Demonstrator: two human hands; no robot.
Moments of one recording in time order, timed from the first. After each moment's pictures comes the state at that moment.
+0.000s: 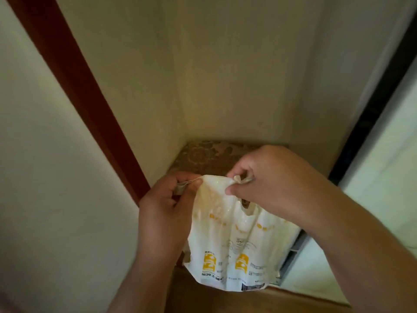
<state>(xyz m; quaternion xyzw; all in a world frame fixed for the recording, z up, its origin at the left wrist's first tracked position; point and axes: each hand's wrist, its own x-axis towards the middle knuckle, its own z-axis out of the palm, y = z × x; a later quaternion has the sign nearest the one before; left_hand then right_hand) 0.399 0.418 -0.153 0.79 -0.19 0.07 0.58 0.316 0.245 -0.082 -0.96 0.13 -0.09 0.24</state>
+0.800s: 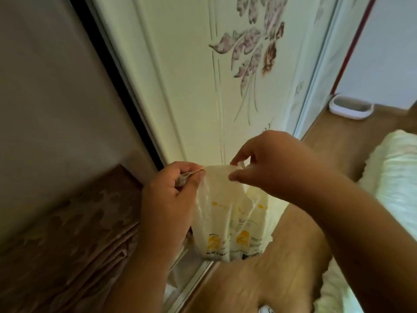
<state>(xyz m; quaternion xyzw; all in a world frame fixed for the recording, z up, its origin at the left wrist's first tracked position) 0.311 0.179 -0.167 0.60 -0.61 -0.23 0.47 0.125 0.155 -0.099 -0.74 0.63 -0.14 0.19</state>
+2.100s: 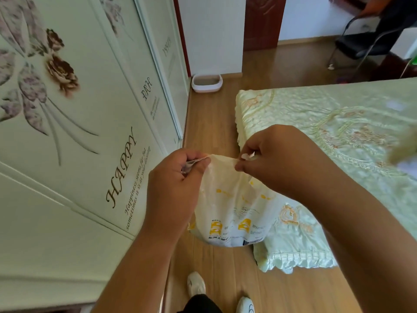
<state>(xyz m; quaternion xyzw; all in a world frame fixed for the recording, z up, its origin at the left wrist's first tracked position) 0.042 0.144 -0.200 0.31 -0.79 -0.40 0.35 -0.110 0.260 -0.139 -0.45 0.86 -0.20 0.11</state>
